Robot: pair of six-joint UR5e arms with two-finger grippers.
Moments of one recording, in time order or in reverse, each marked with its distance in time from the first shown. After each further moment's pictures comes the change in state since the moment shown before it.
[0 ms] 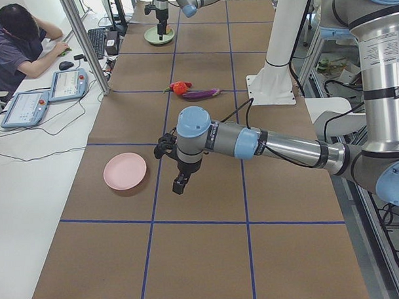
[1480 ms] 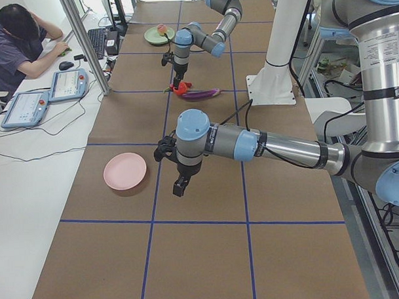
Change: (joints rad) left arm 0.000 0.000 0.010 -0.001 0.000 0.000; right arm -0.407 0.431 -0.337 -0.153 -0.431 0.308
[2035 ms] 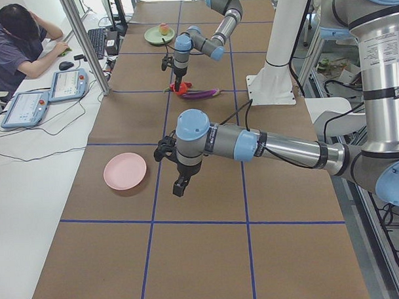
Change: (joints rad) left arm 0.000 -0.001 0.002 0.001 0.000 0.000; right arm -0.010 0.004 -0.038 0.003 -0.020 -0.079
